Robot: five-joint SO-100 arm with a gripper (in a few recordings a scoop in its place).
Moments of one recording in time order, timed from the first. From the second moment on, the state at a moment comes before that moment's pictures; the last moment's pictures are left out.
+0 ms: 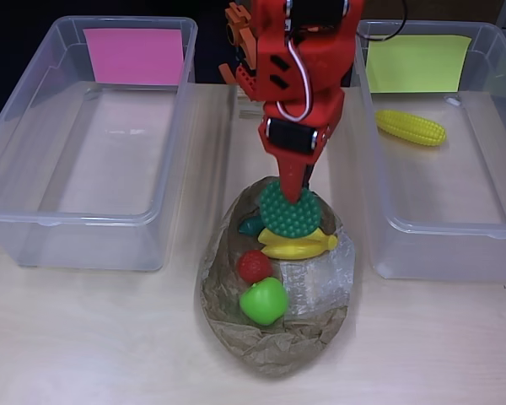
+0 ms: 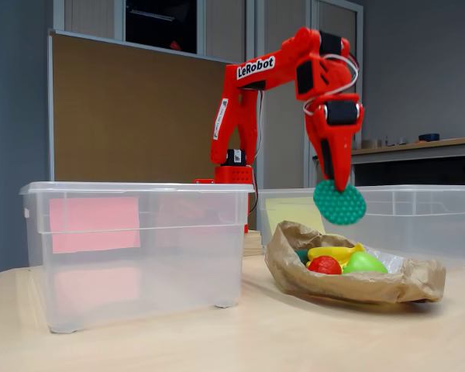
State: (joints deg) arm -9.8 80.4 71.1 93.7 22.3
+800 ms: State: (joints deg) arm -61.4 97.9 91.9 83.7 97.1
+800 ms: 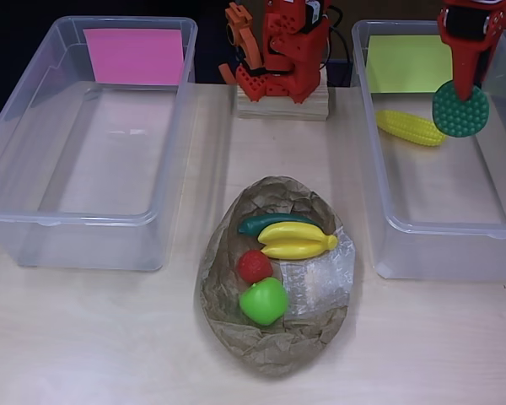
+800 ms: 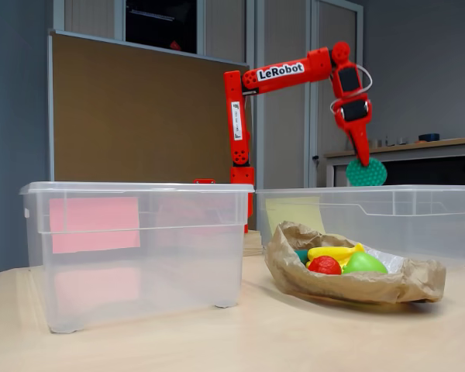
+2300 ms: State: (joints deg) arm -28.9 103.3 87.7 65.7 23.5
